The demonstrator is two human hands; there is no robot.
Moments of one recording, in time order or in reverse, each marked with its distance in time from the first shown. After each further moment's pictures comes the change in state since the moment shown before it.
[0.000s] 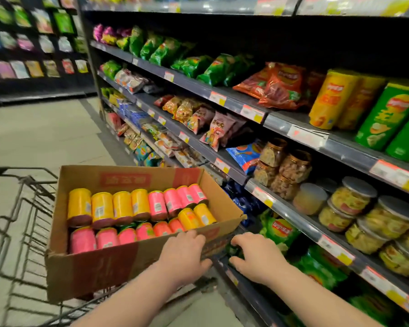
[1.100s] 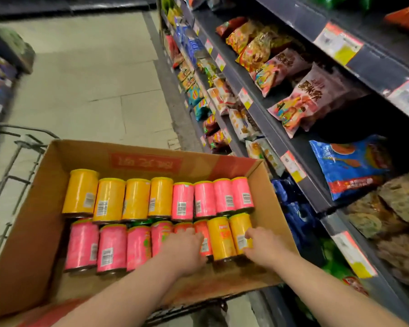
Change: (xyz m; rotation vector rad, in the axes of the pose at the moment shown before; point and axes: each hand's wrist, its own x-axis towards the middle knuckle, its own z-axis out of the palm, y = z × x) left_hand 0.192 -0.132 0.060 -0.135 -0.376 -0.360; right_hand 0.319 0.028 0.065 -0.018 -0.475 -0.111
